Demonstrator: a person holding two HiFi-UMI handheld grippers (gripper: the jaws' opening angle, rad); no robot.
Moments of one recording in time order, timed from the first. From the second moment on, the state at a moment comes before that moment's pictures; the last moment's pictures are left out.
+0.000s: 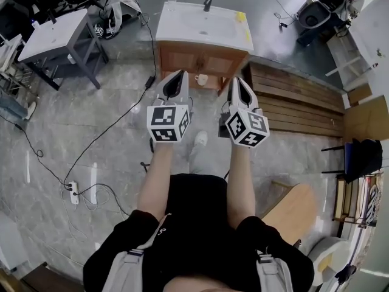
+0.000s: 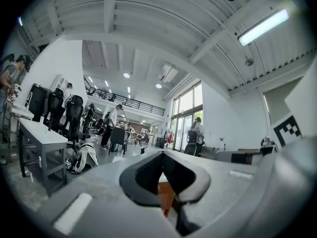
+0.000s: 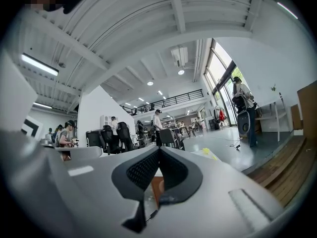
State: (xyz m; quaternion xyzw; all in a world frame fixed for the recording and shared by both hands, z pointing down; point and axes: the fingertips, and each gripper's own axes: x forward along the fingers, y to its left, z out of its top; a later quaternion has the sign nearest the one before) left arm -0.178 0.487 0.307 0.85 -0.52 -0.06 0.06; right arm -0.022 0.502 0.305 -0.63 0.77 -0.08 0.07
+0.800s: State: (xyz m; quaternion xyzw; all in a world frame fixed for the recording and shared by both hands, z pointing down) left arm -0.159 0.319 0.301 0.83 -0.55 -0.06 0.04; right arm 0.011 0.311 0.303 -0.59 0.80 -0.09 0.12
